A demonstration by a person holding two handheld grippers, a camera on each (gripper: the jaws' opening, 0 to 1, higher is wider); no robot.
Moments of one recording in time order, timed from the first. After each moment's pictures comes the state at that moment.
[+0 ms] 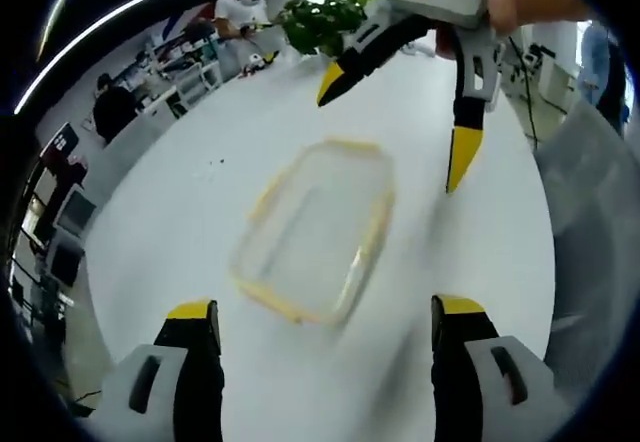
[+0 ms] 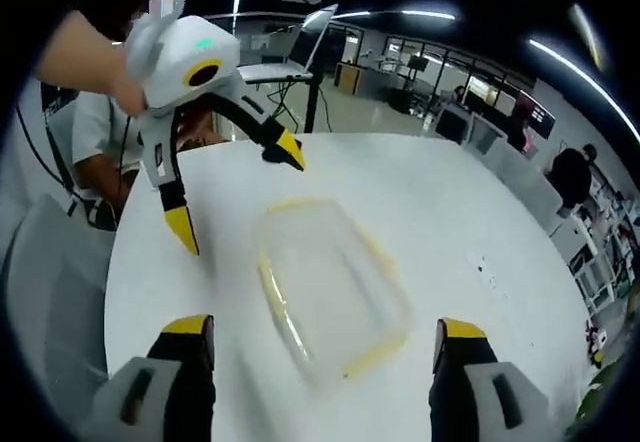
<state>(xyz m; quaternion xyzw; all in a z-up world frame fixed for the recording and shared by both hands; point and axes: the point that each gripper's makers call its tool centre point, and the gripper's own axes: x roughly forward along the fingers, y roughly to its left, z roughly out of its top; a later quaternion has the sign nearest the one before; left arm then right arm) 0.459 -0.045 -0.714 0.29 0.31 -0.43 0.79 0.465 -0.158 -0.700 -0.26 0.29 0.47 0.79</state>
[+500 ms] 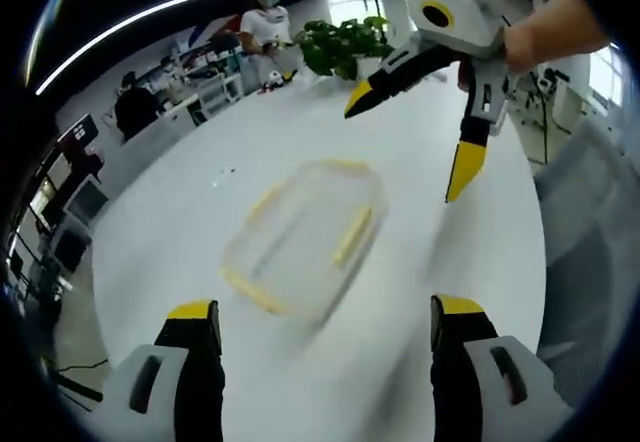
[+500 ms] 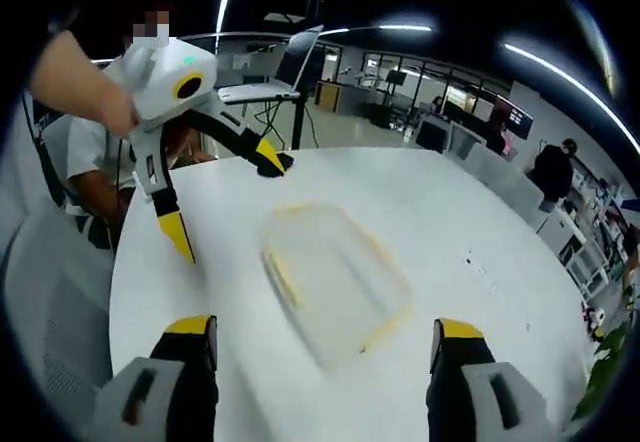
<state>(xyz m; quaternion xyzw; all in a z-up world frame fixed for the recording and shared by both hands) 0.430 -0.049 -0.706 0.25 0.29 -0.42 0.83 0.437 -0.172 -0.692 -0.23 0.26 0.45 0.82</state>
